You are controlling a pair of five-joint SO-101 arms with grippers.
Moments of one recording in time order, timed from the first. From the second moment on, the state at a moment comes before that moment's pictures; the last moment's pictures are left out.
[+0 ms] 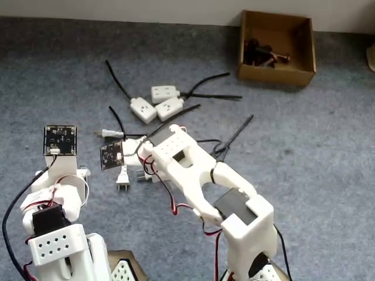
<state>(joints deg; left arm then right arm) -27.3 -75.6 72.9 61.1 -14.2 -45.7 22.1 10.2 54.8 62.7</state>
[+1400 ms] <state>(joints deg) -27.3 -75.6 72.9 61.0 -14.2 -38.2 24.2 -17.5 67.4 48.0</state>
